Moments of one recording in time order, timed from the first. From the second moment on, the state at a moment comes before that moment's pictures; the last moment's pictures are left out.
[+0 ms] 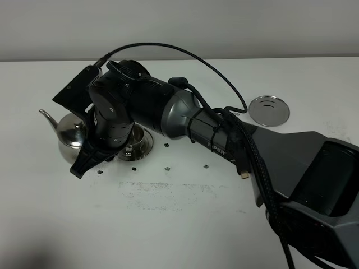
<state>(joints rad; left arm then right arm) -0.01 -0.01 -0.46 -0.13 1.07 0.11 0.78 2.39 -2.18 0.01 1.03 -0.10</state>
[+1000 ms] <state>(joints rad) -0.01 -0.01 -0.46 -0.13 1.07 0.11 0.82 2.43 -2.25 -0.09 1.15 -0.04</state>
